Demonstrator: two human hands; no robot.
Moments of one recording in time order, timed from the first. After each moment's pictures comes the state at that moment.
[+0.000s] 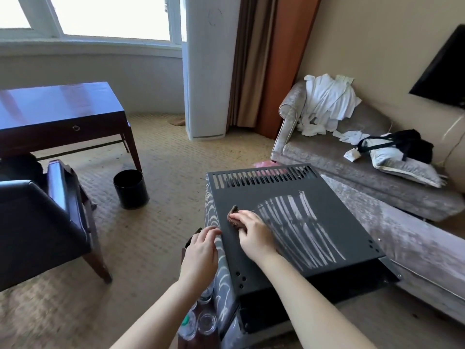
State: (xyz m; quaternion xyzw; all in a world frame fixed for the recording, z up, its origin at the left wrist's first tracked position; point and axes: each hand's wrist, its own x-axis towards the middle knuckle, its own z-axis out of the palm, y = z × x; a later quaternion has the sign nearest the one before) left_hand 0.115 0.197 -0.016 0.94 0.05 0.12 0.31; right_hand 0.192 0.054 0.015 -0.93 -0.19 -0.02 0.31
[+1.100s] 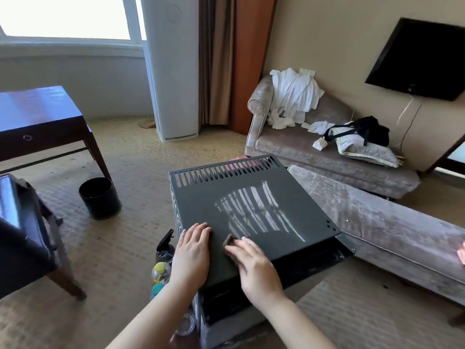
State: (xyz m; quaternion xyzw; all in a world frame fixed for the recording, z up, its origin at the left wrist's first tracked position) left_hand 0.127 0.138 -0.026 0.97 -0.02 0.15 0.17; right_hand 0.111 -0.045 -0.015 -0.92 -0.21 -0.12 0.30
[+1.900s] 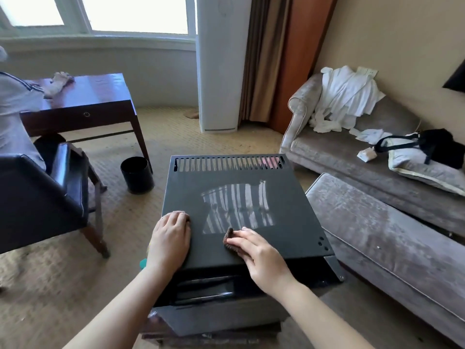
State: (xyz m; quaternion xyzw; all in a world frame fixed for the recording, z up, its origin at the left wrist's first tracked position) left_hand 0.129 0.089 -0.013 0.95 0.14 0.23 0.13; right_hand 0.177 -0.150 -0.008 -0.86 -0.37 0.02 0.34
